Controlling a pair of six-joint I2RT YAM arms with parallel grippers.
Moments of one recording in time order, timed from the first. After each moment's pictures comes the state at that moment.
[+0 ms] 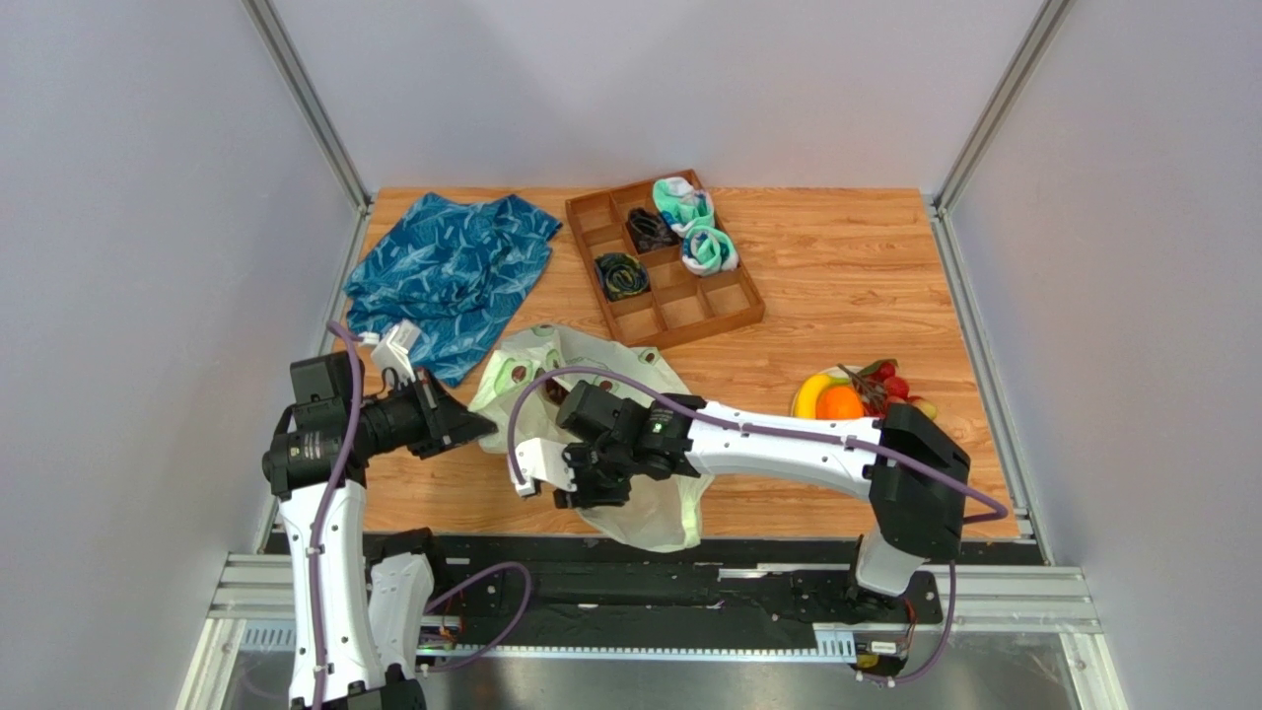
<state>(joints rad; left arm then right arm) 0.27 0.71 0.86 -1.08 0.92 -0.21 1.21 1.69 1.27 -0.57 -0.30 -0.52</state>
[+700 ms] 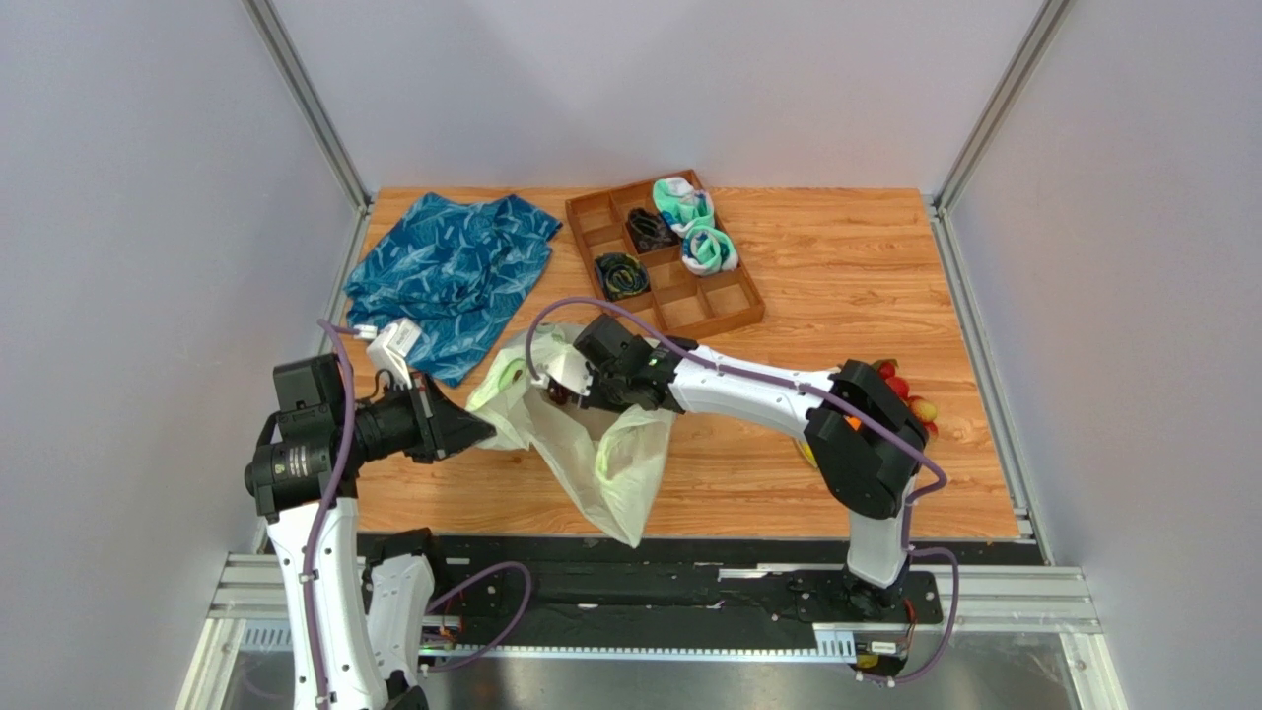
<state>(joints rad) 0.28 0.68 0.99 -1.20 0.99 -0.05 0.98 1.88 1.38 -0.47 0.06 -0.51</state>
